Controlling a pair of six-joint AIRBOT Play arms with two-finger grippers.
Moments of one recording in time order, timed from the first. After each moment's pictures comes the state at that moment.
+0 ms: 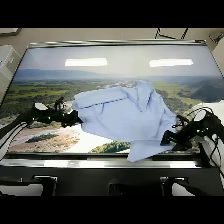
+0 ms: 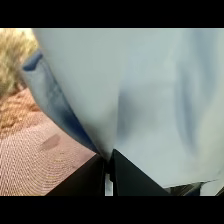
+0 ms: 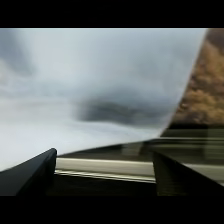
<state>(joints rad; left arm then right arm) -0.01 -1.57 0.93 0.70 -1.01 -1.33 -0.28 -1.30 0.79 -1.33 1.45 1.51</state>
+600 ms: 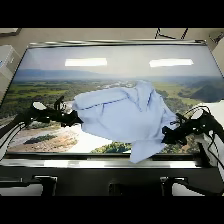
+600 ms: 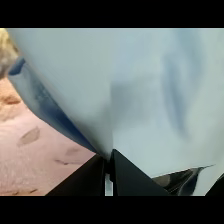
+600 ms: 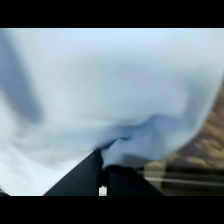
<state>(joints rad) -0.01 -1.52 0.94 0.70 -1.06 -1.30 -0.28 -1.39 0.82 -1.21 1.32 1.53</state>
